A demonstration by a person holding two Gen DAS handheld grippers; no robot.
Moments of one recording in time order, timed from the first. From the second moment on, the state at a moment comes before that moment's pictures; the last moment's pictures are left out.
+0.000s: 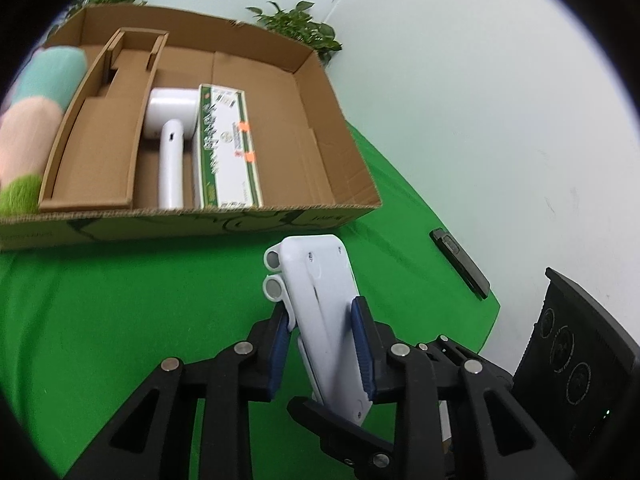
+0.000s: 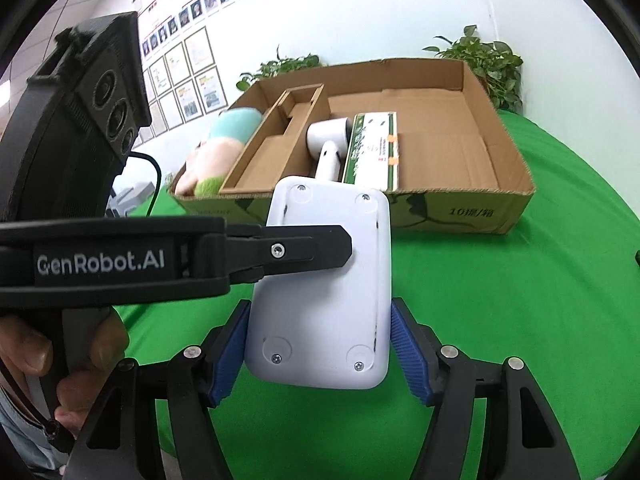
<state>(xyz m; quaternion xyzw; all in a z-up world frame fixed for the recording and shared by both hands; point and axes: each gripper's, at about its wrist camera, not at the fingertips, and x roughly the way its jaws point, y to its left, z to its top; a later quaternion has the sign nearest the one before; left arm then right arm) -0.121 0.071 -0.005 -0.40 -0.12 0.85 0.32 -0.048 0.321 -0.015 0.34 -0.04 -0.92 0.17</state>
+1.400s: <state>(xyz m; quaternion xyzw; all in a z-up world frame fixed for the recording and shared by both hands) -0.303 0.167 0.021 -0.45 -0.03 0.84 0.30 -0.244 0.390 0.005 0.43 -0.09 -0.88 0.17</state>
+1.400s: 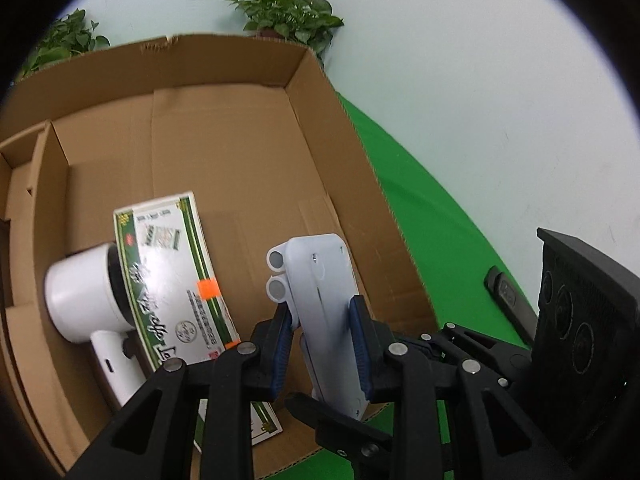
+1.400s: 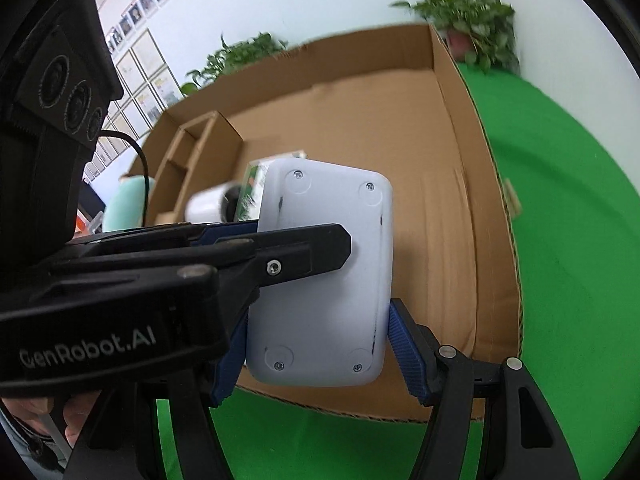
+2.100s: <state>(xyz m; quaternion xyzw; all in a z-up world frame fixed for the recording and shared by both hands) -0.302 0.164 -0.022 -0.48 -0.05 0.84 0.25 -0.261 0.388 -0.026 0.46 -0.10 -0.86 0.17</state>
